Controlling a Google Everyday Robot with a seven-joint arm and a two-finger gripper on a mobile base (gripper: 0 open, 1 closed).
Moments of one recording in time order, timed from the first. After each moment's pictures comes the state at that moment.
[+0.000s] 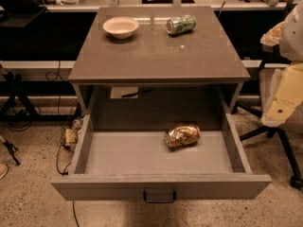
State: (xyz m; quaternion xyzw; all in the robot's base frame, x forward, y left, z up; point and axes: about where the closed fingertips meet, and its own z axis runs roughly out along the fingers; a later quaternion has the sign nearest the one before) arm 0.438 -0.217 0.977 -0.60 0.78 -0.03 0.16
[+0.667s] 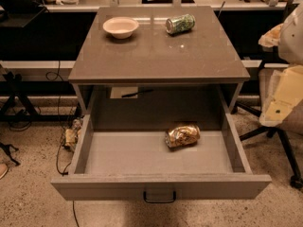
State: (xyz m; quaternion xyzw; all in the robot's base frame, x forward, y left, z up) arm 0.444 -0.218 0.969 -0.61 0.78 -0.03 0.17
